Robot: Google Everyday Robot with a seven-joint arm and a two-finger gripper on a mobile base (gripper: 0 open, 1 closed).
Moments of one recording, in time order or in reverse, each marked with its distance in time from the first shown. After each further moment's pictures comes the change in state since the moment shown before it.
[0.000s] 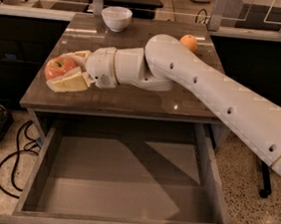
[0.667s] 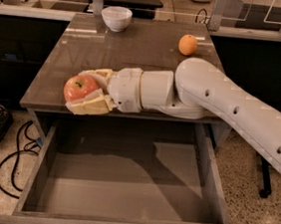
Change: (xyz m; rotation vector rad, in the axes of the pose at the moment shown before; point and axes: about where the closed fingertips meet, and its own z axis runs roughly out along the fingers) arm 0.015 0.052 -0.062 0.056 0.003 -0.017
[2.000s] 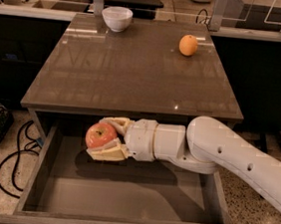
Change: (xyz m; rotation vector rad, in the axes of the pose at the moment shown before) arm 0.109 0.055 -0.029 0.091 0.074 0.070
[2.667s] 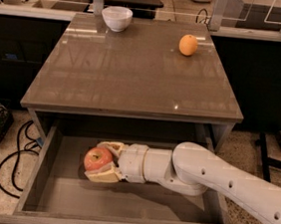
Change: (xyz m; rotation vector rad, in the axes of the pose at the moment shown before) arm 0.078 0.026 0.028 0.003 0.056 0.047
